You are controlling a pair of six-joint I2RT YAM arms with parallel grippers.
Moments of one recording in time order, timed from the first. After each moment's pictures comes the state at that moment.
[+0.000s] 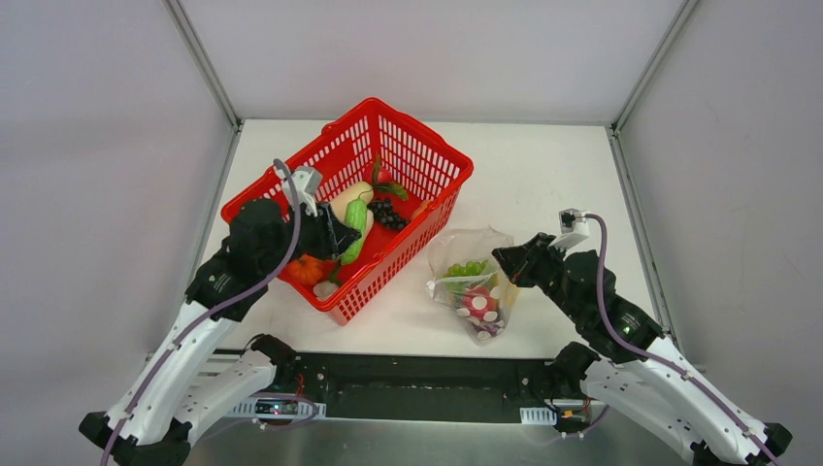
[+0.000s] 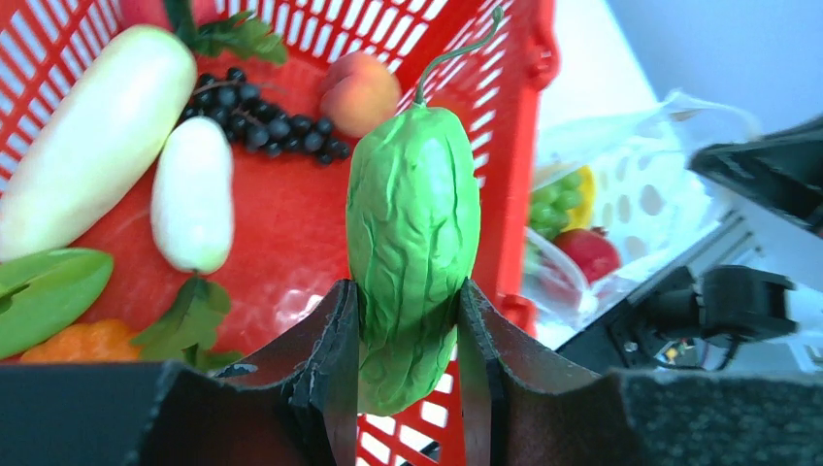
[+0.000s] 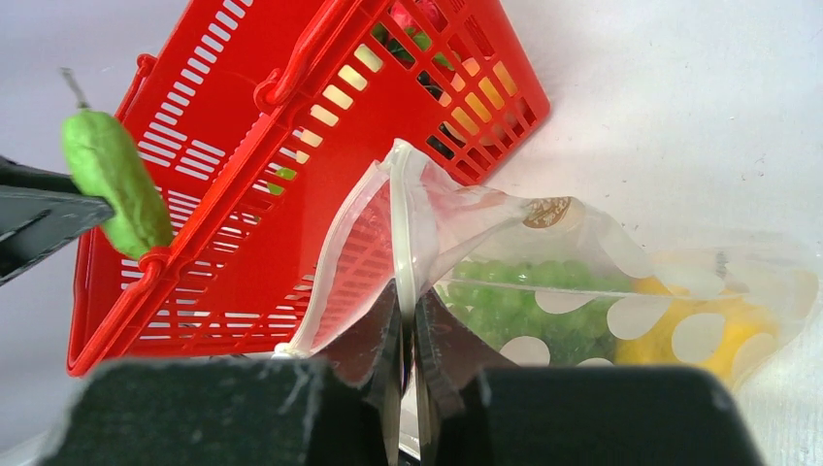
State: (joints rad) left arm -0.50 0.77 0.95 -0.57 0.15 -0.38; right arm 0.80 0.50 0.64 -0.41 0.24 0.77
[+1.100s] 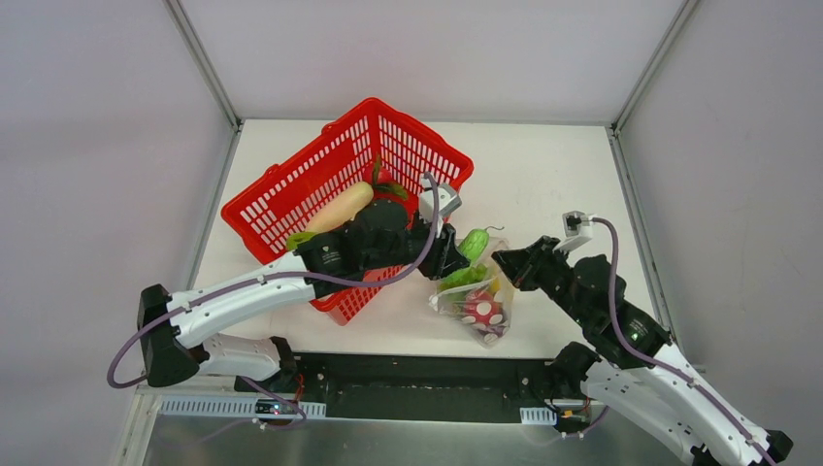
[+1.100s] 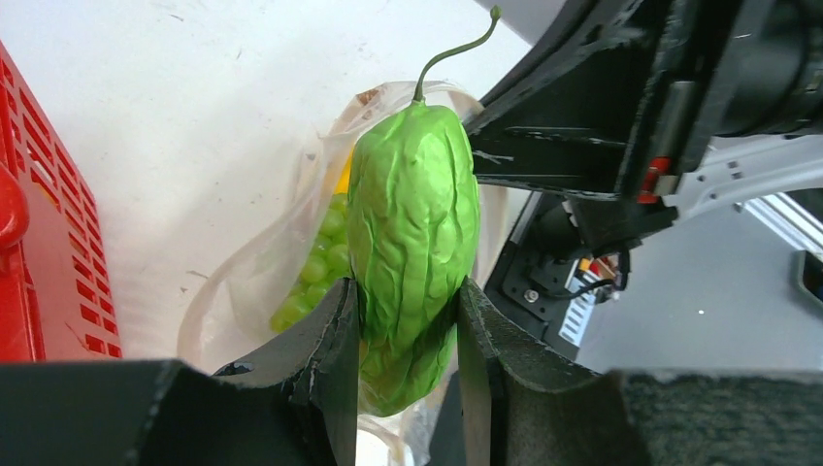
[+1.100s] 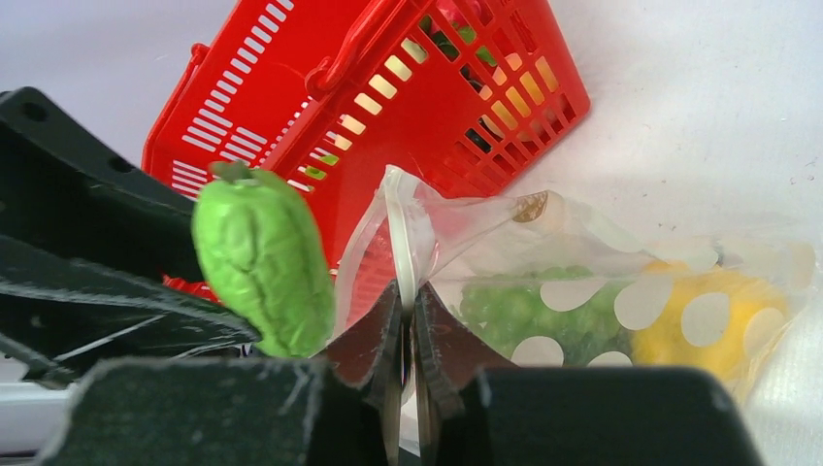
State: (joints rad) left arm -1.08 1.22 1.14 -0.22 0.08 -0.34; right arm 0.80 0.45 0.64 -0.41 0.18 0.77
